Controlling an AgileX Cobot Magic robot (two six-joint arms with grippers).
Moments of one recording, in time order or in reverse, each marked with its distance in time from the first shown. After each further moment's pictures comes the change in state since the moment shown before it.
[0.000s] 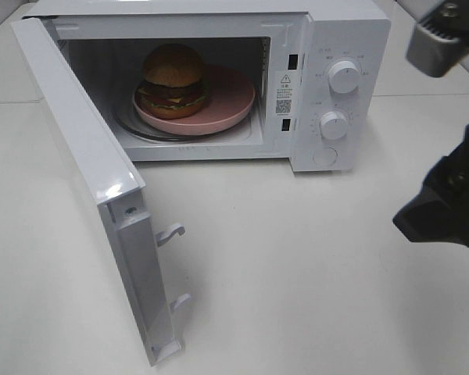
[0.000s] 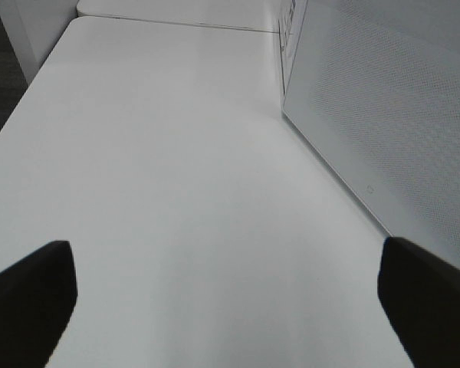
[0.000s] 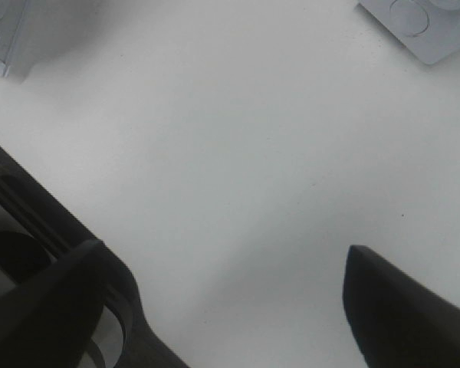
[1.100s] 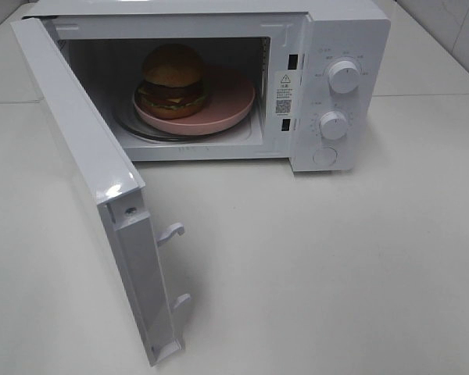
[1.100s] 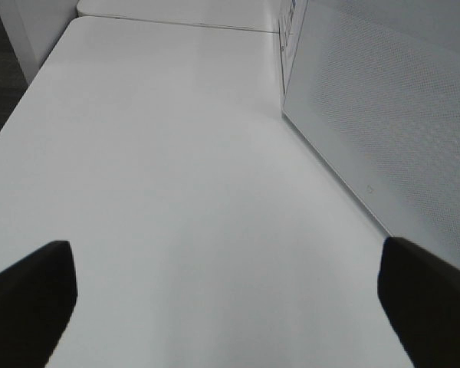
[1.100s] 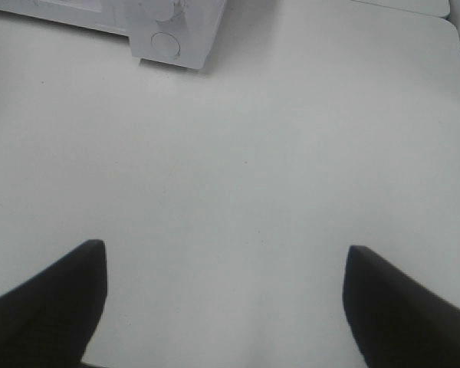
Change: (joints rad) left arm 0.000 0.000 0.000 0.000 0.000 0.000; right arm -0.357 -0.822 0.322 -0.086 0.055 0.187
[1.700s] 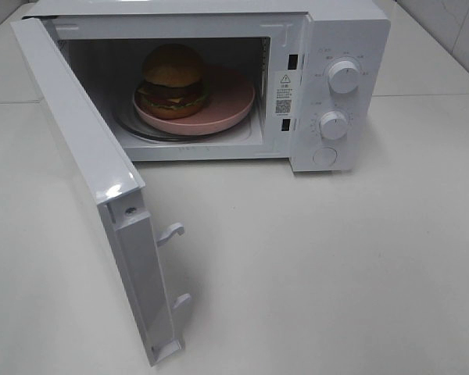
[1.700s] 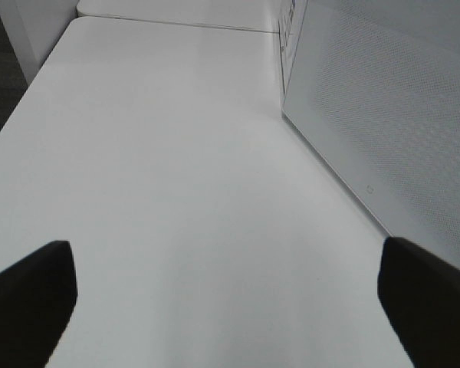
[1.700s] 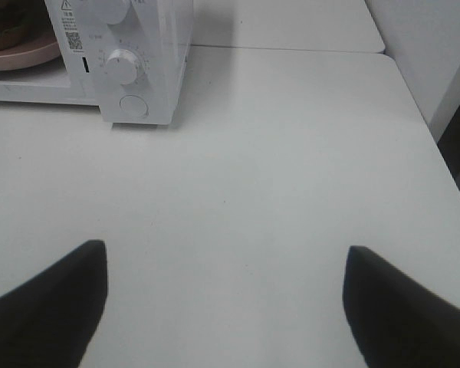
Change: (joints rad) left arm 0.000 0.000 0.000 0.000 0.000 0.000; right arm -0.152 -0.224 0.060 0.055 -0.029 0.000
